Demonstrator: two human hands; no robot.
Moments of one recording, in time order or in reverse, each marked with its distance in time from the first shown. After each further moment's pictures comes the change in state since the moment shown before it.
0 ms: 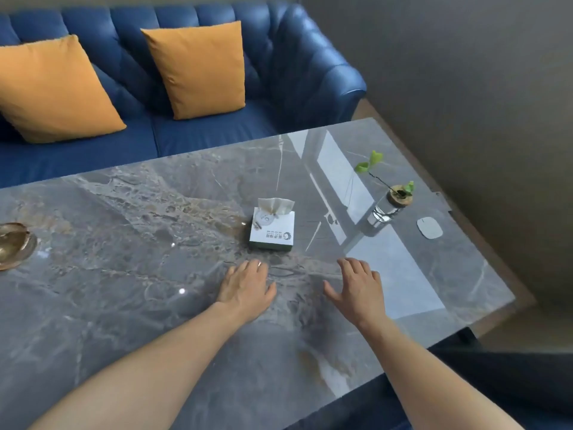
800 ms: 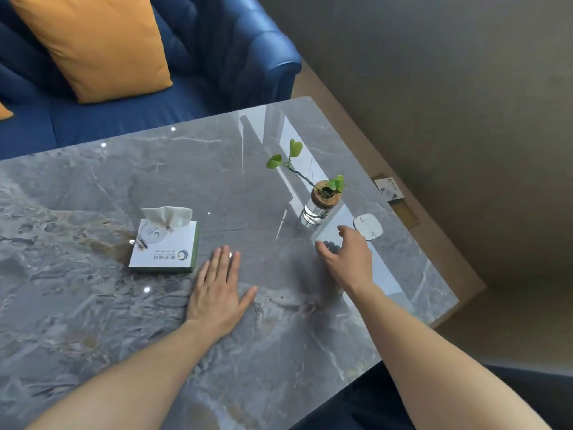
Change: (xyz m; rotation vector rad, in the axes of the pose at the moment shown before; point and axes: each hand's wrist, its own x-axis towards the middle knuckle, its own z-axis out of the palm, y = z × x) left_hand 0.116 0.122 0.095 0.025 0.108 0.025; right_hand 0.118 0.184 -0.009 0.353 0.058 0.335
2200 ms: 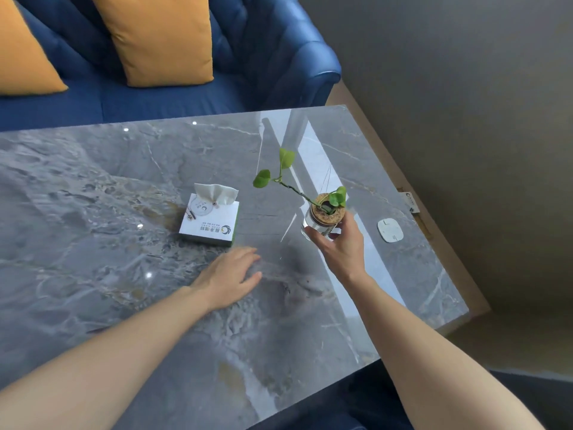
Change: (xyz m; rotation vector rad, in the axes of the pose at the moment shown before) left_hand -0.028 -0.045 -0.049 -0.413 -0.115 0.176; right_hand -0.047 -0.081 0.005 0.508 -0.002 -0.171
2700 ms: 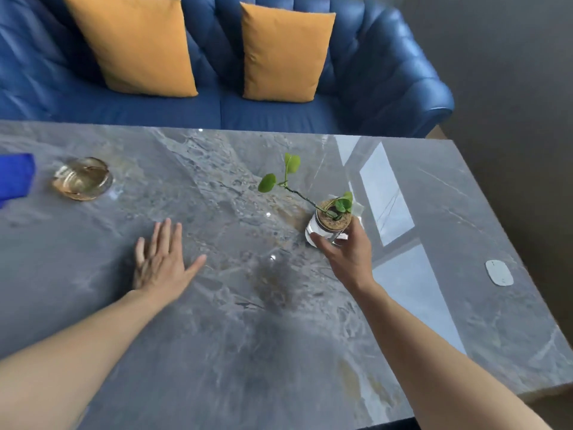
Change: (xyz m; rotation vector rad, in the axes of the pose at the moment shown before) left_hand -0.226 -0.259 -0.102 0.348 0.395 -0.679; right_hand -0.081 -0.136 0.190 0.046 -0.180 -0.176
